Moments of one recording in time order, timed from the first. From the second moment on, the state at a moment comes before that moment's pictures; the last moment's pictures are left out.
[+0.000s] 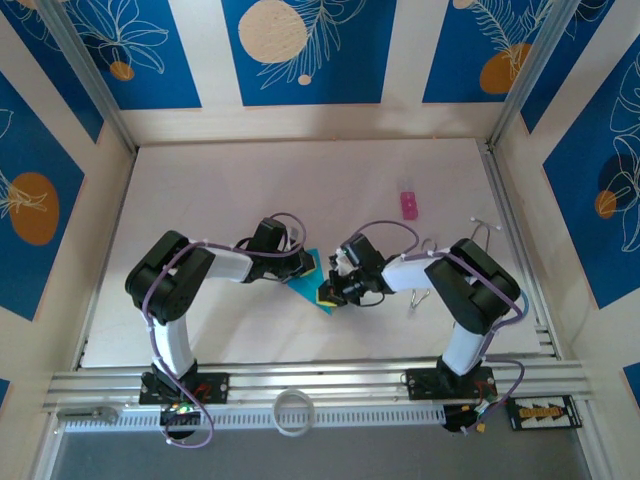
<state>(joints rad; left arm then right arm) -0.57 1.87 0.81 0.25 0.53 -0.97 0.67 1.74 0.70 0.03 -0.66 0.86</state>
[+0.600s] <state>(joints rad) -0.57 1.86 0.80 0.25 0.53 -0.97 0.71 1.58 0.51 0.10 -0.58 0.84</state>
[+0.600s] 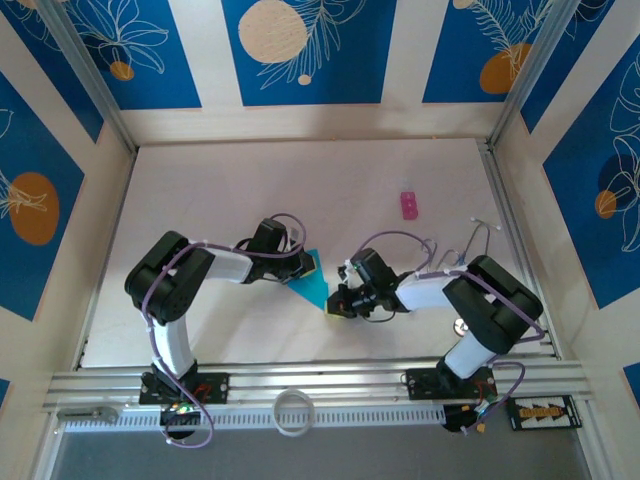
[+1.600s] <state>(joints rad) -0.56 1.83 0.76 0.27 0.50 -0.97 0.69 1.63 0.70 -0.03 -0.54 0.88</state>
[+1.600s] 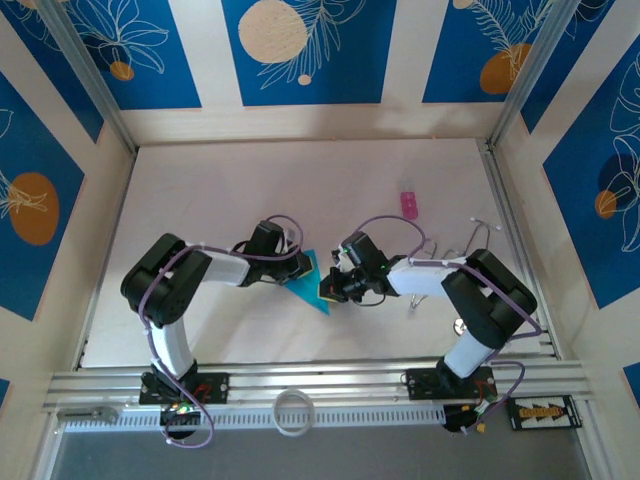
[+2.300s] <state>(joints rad) -0.56 1.83 0.76 0.27 0.50 -0.97 0.69 1.65 0.70 0.05 -0.54 0.93</state>
